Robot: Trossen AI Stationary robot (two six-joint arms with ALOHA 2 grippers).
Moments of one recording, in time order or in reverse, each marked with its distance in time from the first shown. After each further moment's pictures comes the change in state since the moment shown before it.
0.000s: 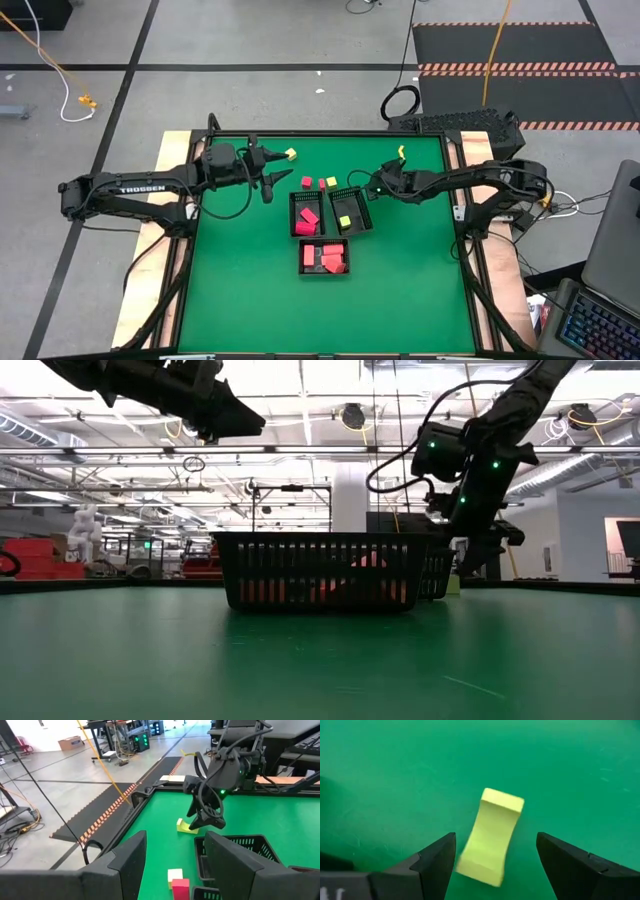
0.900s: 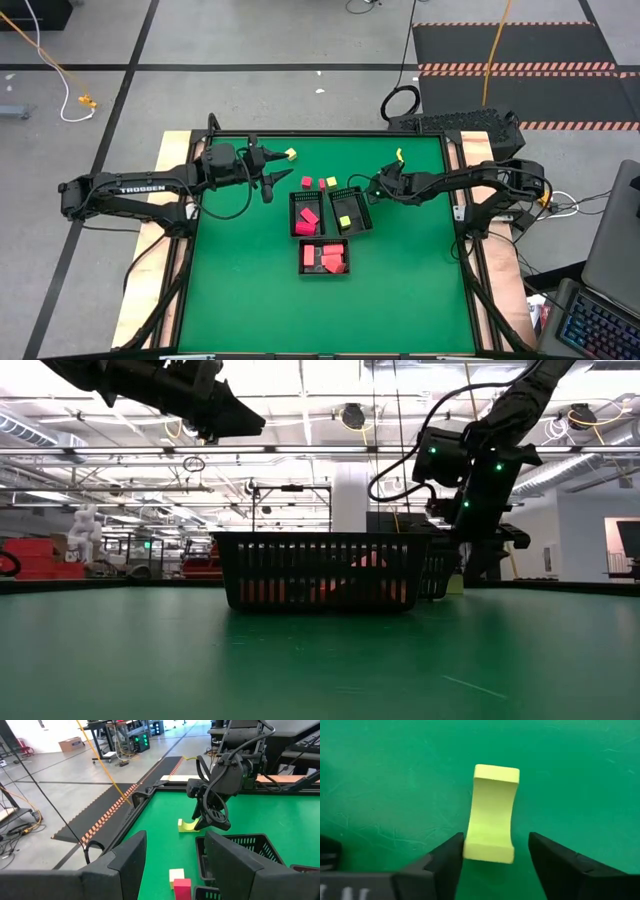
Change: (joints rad) left arm 0.001 0.000 0.000 0.000 0.000 0.011; right arm 0.014 0.014 0.000 -0.046 -0.022 0.020
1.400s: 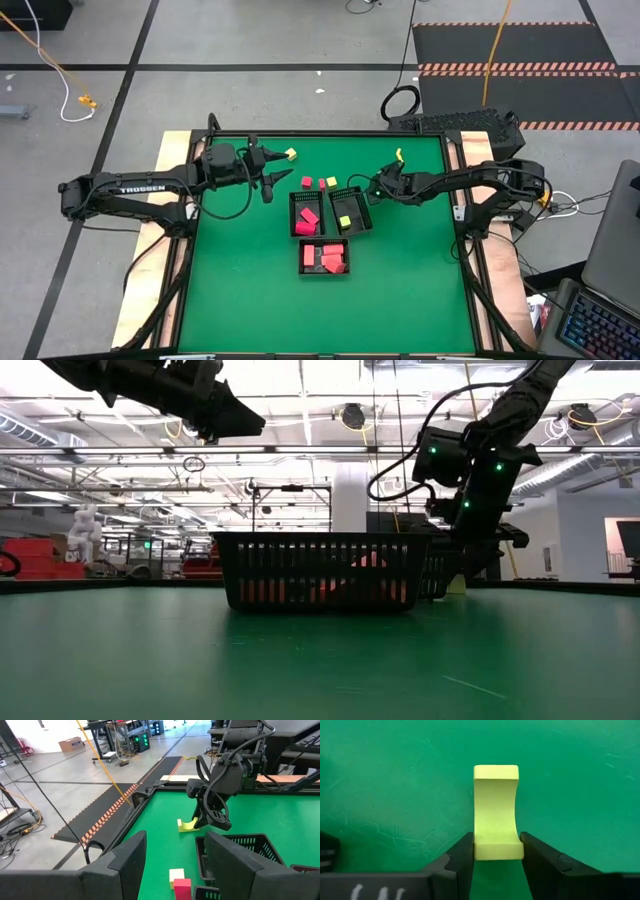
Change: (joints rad) left arm 0.000 0.000 0.000 0.000 0.000 0.000; right arm 0.000 -0.001 0.000 0.000 -0.001 -0.033
